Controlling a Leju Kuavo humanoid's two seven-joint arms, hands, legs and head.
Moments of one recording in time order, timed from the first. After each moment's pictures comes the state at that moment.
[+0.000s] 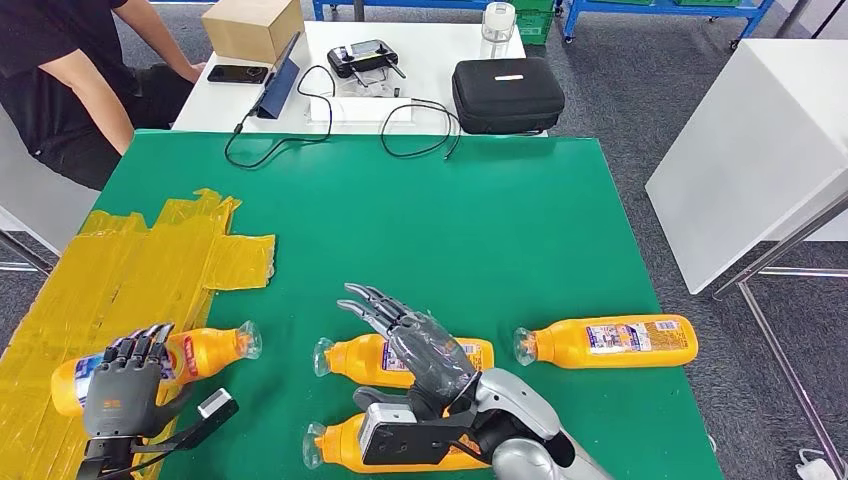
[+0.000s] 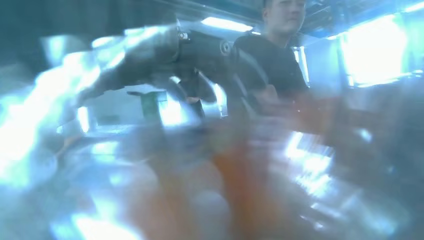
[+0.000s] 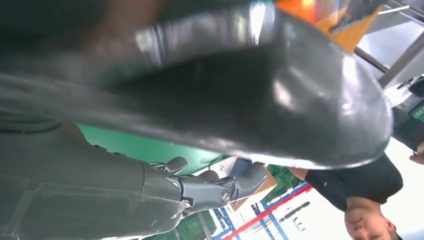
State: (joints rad) left arm 0.11 0.08 0.25 -1.27 -1.48 0.66 -0.22; right arm -0.18 -0.11 0.77 -1.69 0.54 0.02 -0.03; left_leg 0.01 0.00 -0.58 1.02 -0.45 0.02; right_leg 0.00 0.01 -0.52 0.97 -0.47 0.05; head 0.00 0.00
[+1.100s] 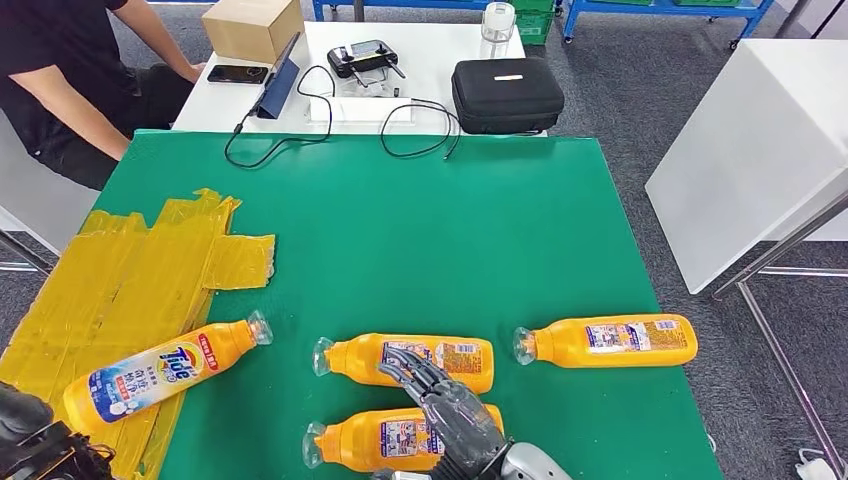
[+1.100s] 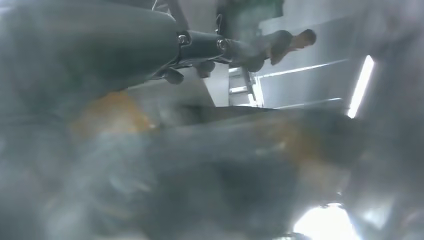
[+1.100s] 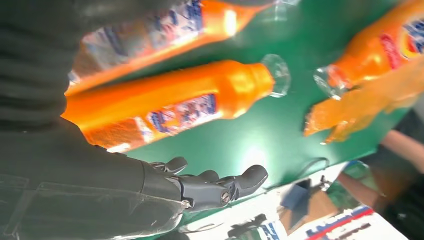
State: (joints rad) left arm 0.12 -0.20 0.44 -1.78 -0.07 0.39 -0.59; right arm 0.10 -0.20 0.75 -1.76 0.71 -0.07 0.02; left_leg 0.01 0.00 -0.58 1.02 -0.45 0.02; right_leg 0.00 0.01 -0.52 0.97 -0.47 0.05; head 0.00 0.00
